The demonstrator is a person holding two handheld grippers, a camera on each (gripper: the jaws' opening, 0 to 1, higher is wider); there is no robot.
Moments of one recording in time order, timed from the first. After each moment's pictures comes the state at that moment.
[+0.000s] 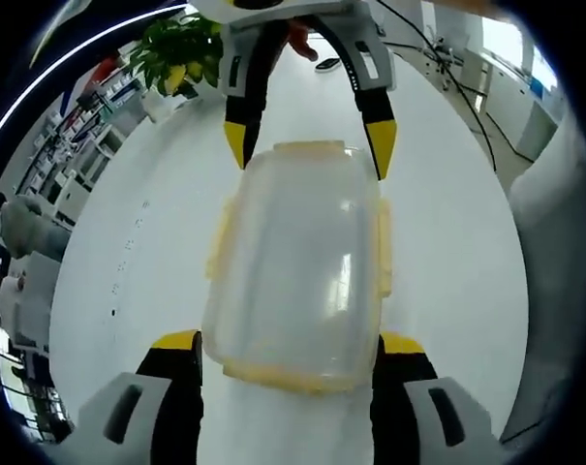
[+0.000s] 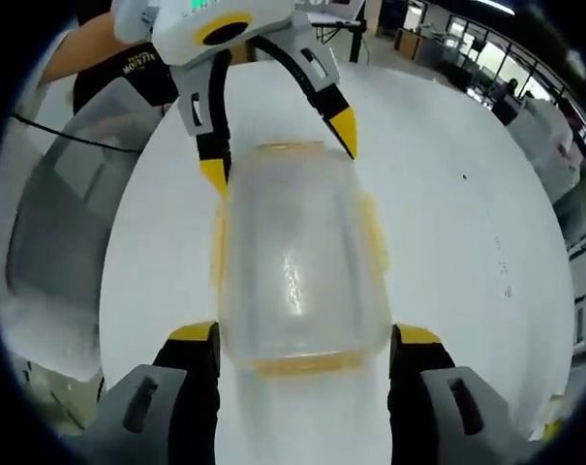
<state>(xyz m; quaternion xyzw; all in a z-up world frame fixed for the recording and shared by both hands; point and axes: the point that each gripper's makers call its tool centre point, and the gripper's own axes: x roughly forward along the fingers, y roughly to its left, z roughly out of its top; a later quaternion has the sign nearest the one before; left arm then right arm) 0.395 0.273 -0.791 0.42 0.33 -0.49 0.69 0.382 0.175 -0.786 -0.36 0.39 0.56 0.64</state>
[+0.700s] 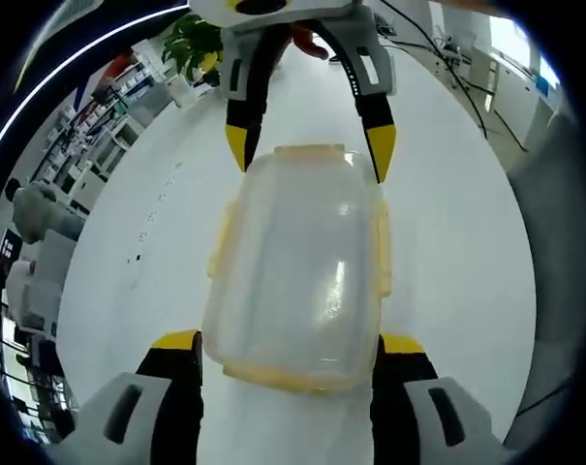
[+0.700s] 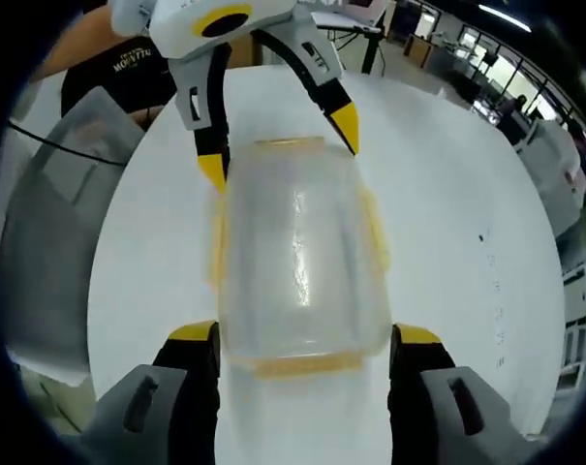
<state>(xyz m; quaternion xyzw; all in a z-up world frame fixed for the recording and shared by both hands) 0.403 0.361 -0.786 0.42 0.31 -0.47 0.71 0.397 0.258 -0.787 -0.39 0.38 0.56 0.63</state>
